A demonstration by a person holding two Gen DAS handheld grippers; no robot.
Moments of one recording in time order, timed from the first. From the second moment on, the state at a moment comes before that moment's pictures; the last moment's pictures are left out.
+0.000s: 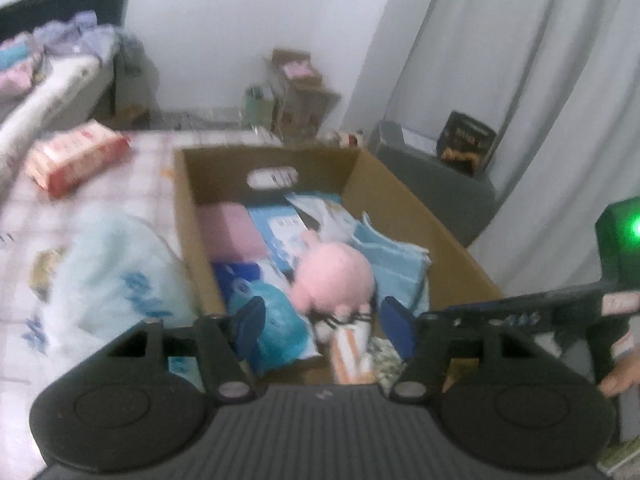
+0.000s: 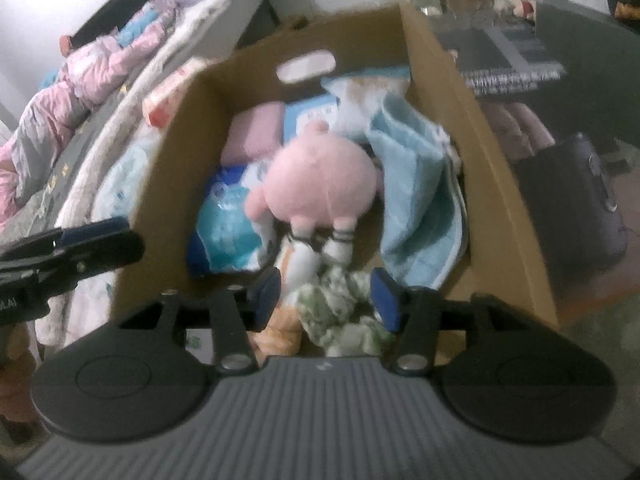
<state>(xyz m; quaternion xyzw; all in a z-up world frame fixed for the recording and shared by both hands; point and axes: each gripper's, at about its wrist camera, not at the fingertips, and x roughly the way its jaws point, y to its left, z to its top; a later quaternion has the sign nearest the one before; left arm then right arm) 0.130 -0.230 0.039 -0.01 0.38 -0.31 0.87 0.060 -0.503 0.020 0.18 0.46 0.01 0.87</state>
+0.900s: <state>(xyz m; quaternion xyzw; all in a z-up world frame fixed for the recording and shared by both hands) 0.232 -0.045 -0.020 -0.12 0.39 -0.14 0.90 0.373 -0.225 0.037 0.08 0.53 0.22 0.82</state>
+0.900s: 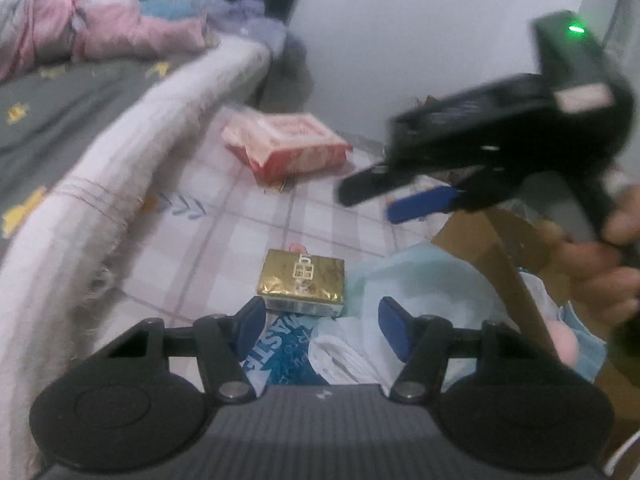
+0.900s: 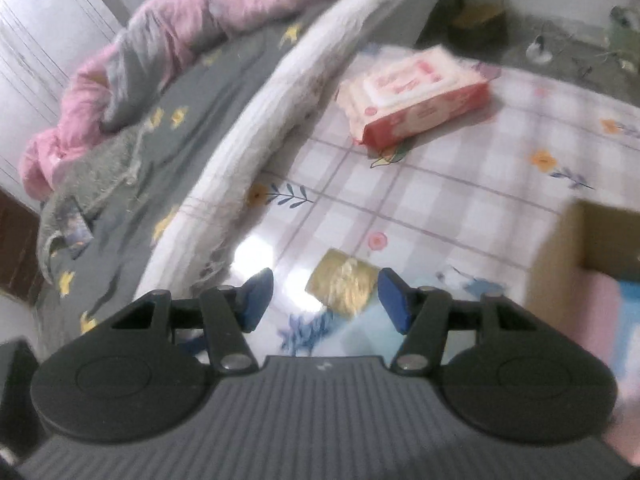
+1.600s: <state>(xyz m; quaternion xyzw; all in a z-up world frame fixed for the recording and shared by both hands) 0.309 -0.038 -0.068 -0.18 0.45 -0.13 0.87 0.441 -0.189 -0.061 0.10 0.65 0.24 0.71</state>
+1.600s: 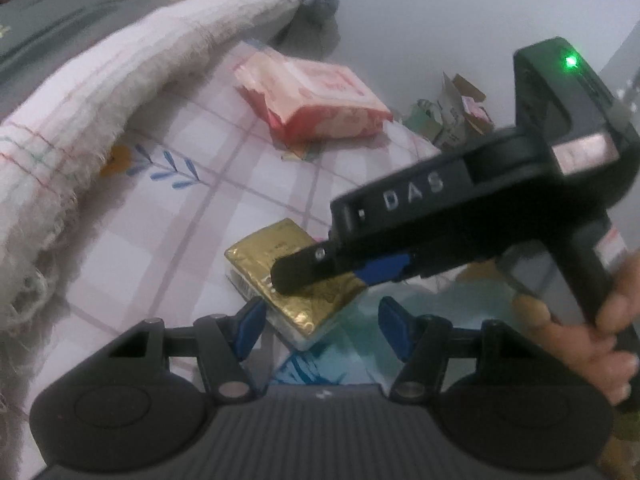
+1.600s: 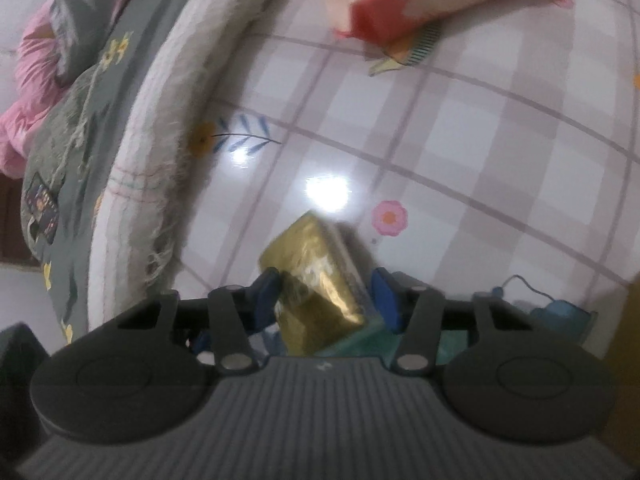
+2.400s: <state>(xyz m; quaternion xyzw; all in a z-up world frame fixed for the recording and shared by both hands) 0.254 -0.054 0.027 -0.11 0.35 -0.15 0.92 0.379 -0.206 0.044 0.13 0.54 0.29 0.78</state>
